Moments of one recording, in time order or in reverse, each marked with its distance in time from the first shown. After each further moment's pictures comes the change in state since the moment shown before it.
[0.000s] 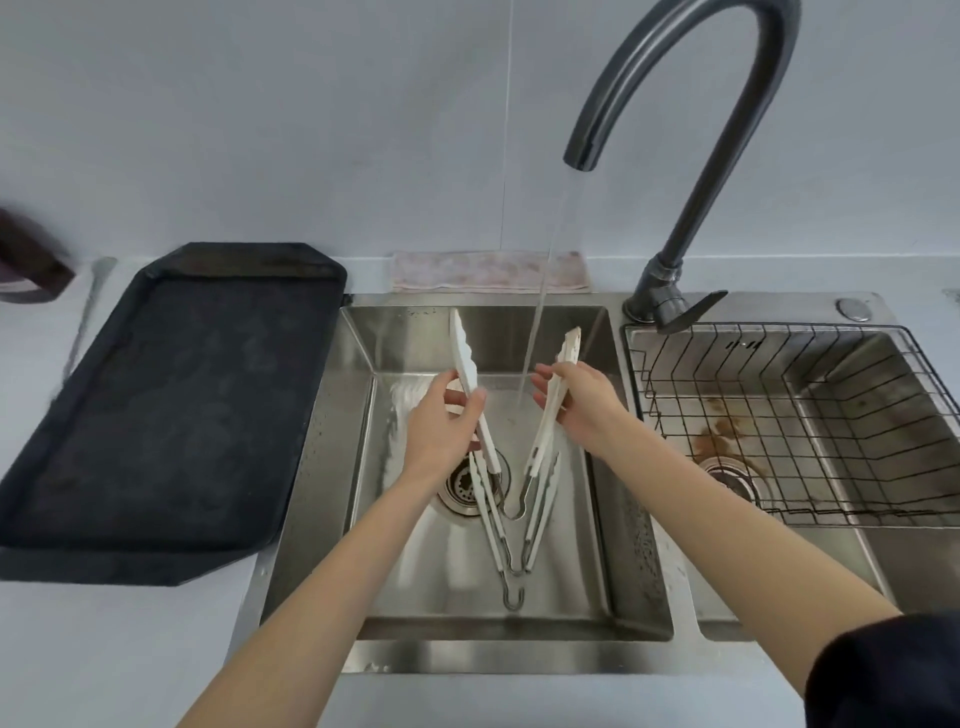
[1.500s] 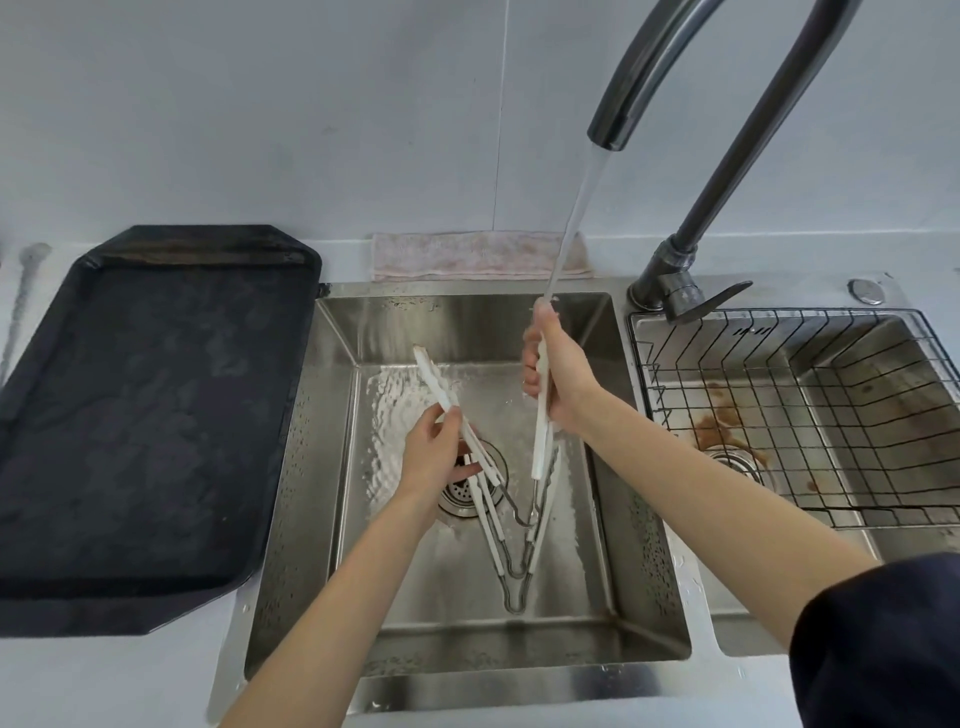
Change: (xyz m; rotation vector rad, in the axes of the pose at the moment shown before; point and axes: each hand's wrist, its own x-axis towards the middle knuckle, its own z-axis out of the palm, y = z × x) left_hand 0.020 -0.029 0.003 -0.337 -0.090 -0.374; right_hand 0.025 -0.005 0.031 -0.158 -0.063 -0.037
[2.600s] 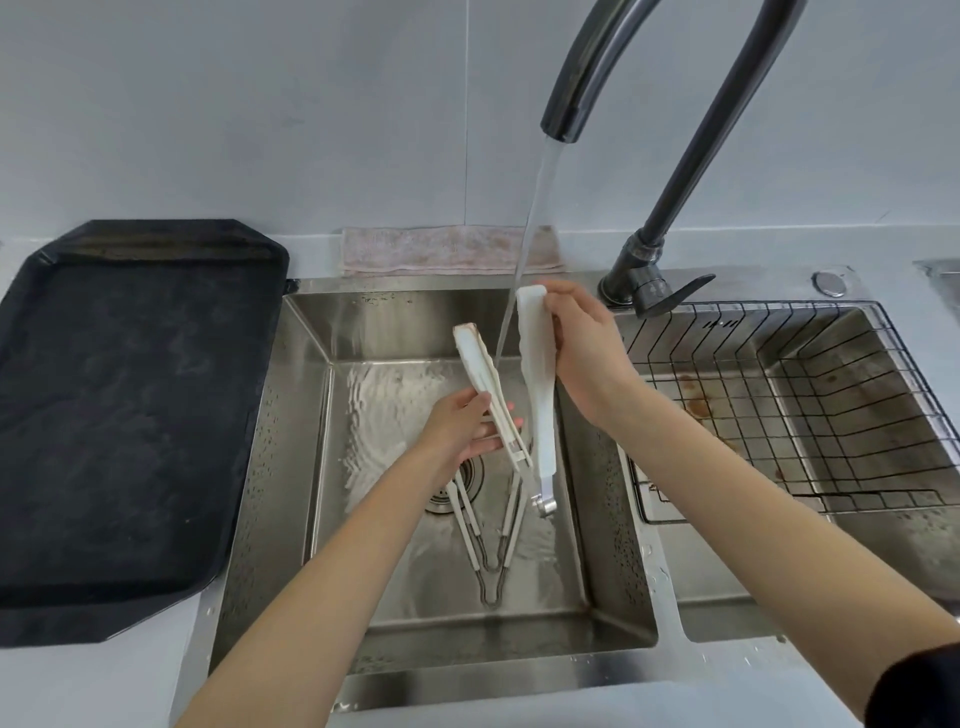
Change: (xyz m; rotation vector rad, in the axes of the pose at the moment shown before) left_hand 0.010 0.013 0.043 -0.049 -0.266 -0.144; right_hand -0.040 -0.036 -0.020 -0.192 0.055 -0.282
